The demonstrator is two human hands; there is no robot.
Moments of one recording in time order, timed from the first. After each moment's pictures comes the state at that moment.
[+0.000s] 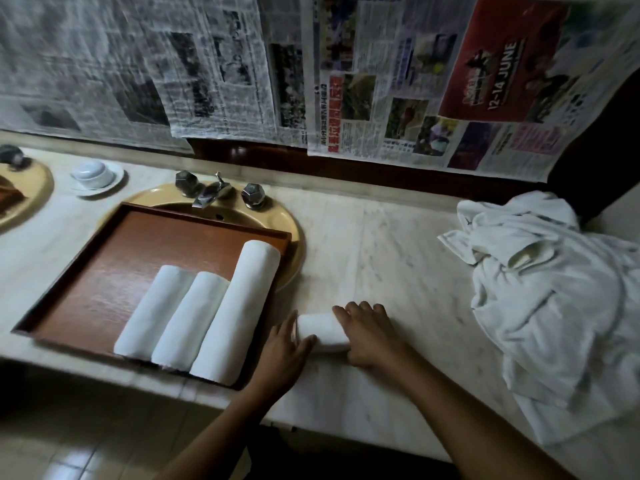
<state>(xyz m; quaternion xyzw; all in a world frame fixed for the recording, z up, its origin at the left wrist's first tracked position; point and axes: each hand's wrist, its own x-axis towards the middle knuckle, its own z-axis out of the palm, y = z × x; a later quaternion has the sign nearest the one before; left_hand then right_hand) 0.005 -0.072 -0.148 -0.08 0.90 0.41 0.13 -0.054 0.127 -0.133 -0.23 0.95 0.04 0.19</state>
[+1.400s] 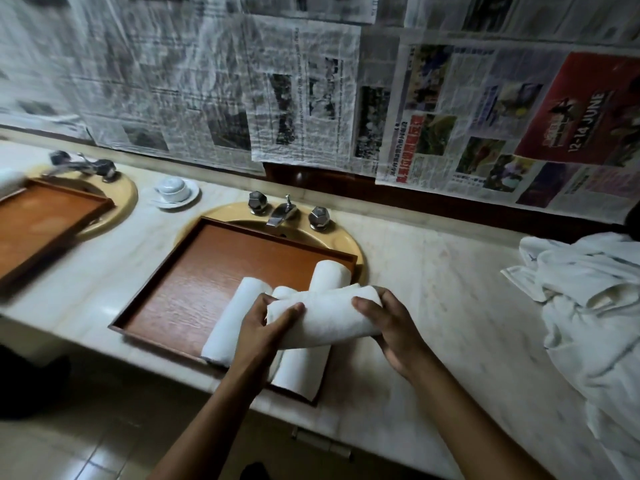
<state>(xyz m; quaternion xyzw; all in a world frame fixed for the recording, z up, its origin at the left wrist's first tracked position) 0.016 -0.206 -0.037 -0.17 0.71 0.68 -0.05 -0.046 0.010 -0.048 0.07 0.63 -0.76 0.17</state>
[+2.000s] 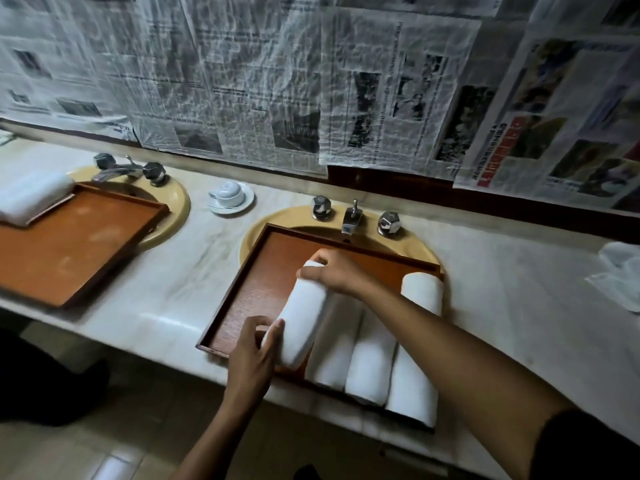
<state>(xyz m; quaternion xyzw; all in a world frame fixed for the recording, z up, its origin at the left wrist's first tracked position) 0.020 -0.430 -0.085 -0.20 0.81 0.54 -0.08 -0.164 -0.282 -0.044 -0.11 0.87 -0.42 0.22</state>
